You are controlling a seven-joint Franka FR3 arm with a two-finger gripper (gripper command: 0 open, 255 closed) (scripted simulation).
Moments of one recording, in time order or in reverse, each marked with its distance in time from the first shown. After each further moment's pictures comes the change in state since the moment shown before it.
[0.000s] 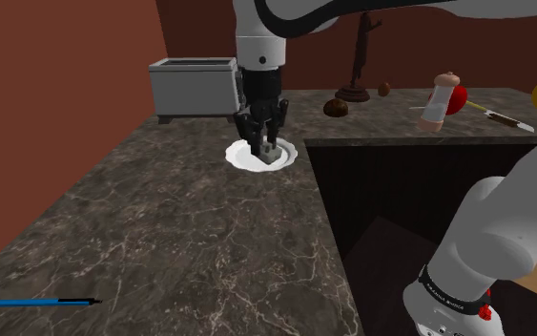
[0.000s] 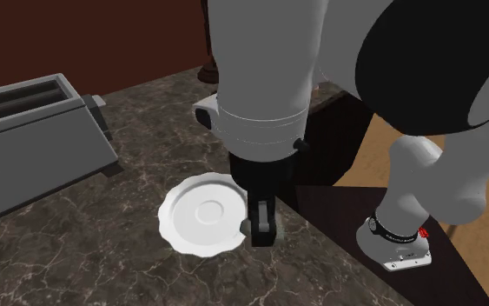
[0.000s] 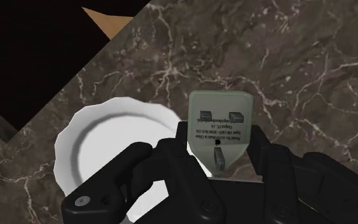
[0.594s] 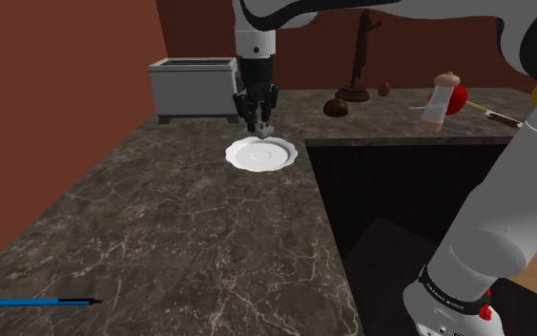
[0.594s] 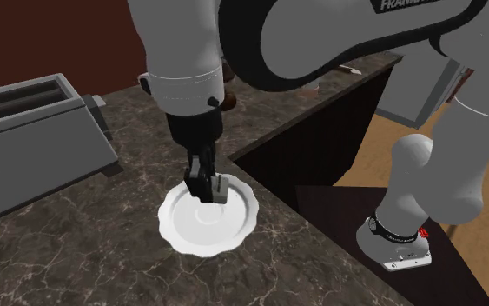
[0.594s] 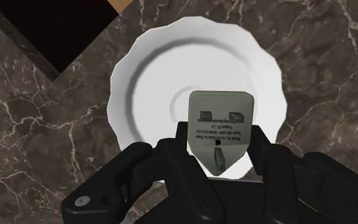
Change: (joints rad) arm -0.076 0.209 -0.077 0.212 -0.081 -0.020 -0.133
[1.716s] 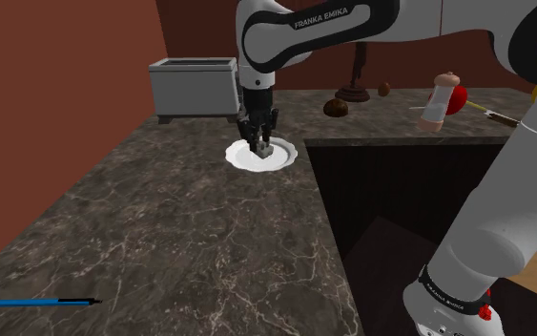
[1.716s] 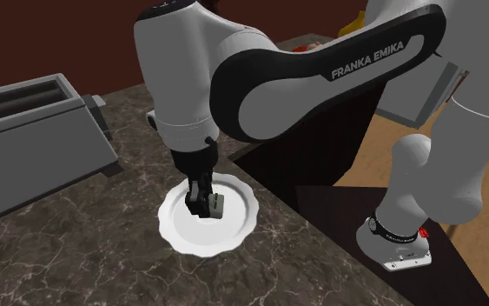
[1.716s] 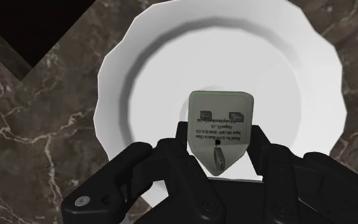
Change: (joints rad) arm -0.012 0.025 -0.013 -0.153 -0.008 0.176 -0.030
